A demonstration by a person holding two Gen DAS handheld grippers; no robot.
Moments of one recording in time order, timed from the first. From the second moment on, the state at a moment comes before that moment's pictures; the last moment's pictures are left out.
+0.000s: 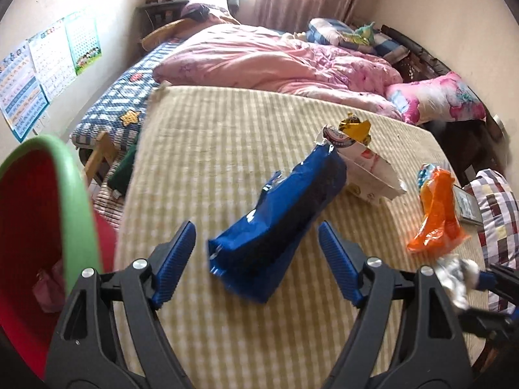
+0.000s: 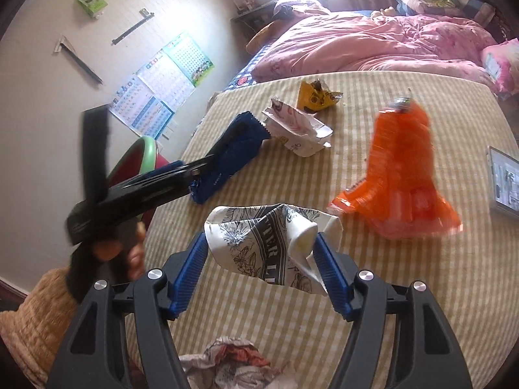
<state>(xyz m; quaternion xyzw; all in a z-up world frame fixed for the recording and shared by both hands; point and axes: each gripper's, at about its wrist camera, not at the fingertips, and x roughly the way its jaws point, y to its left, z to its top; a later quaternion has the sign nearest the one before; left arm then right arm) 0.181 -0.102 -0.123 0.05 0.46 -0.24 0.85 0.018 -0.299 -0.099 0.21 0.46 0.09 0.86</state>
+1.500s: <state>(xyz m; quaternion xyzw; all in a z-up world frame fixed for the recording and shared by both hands) 0.094 -0.025 -0.109 -0.05 0.47 -0.15 0.87 0.035 -0.261 -0.097 0.20 0.46 0.15 0.85</state>
